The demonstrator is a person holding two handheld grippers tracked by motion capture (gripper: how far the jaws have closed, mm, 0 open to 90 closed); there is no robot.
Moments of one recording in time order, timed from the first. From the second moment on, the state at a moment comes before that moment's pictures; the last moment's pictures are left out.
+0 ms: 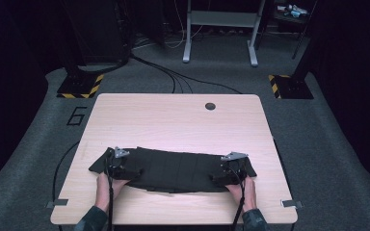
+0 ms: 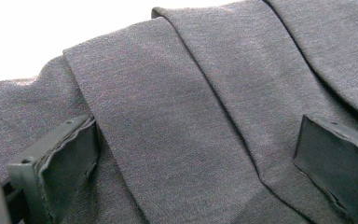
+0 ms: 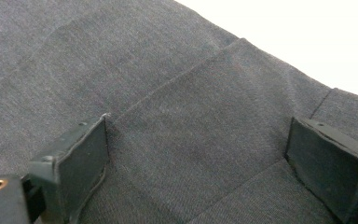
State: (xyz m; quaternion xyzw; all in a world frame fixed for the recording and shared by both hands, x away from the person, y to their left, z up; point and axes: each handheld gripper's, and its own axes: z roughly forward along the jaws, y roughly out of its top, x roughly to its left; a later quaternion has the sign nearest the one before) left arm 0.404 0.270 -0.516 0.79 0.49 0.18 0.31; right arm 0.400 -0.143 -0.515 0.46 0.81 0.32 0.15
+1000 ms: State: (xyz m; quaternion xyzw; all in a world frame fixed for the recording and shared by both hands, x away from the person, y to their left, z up) left arm 0.340 0.310 -0.494 0.76 0.49 0.19 0.38; right arm 0.338 -0.188 -0.478 0.49 0.76 0.38 0.19
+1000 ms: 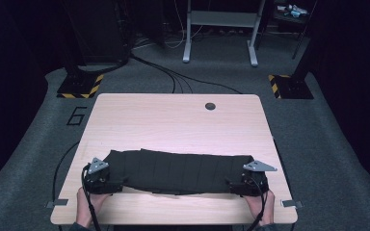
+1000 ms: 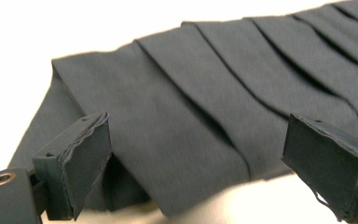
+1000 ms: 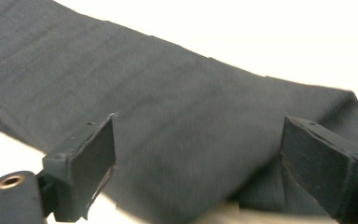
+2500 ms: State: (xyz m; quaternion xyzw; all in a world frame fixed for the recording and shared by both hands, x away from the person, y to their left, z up) left arm 0.334 0.323 -0.482 0.76 0.46 0.21 0.40; right arm 0.324 -0.177 -0.474 0.46 0.76 0.40 0.22
